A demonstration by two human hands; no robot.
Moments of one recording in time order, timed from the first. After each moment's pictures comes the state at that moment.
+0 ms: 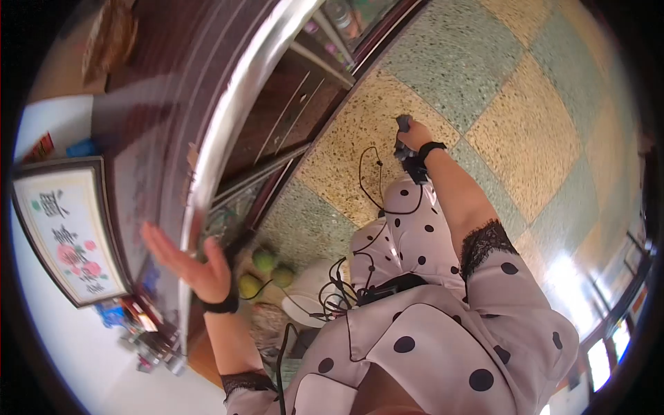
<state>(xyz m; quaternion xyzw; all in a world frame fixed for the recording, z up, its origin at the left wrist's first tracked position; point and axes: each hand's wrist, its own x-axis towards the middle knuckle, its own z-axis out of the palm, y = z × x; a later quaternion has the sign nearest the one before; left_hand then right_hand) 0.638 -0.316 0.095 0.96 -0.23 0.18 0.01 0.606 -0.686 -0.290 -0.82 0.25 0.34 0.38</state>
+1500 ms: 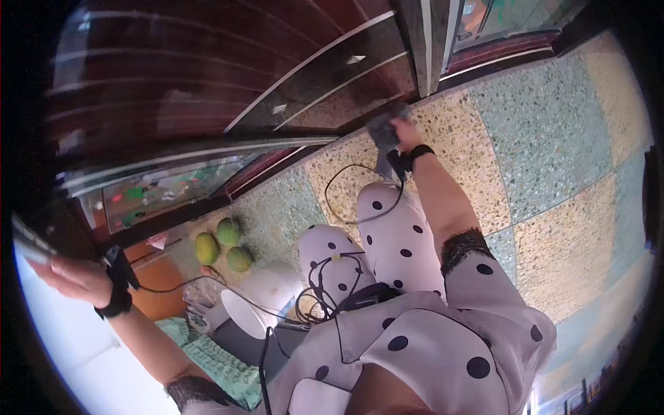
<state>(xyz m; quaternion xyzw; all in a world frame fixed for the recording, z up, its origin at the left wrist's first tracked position) 0.622 -0.220 0.018 0.83 -0.14 0.48 -0.25 0.731 -0.510 -0.605 -0.56 0.21 0.26 0.75</state>
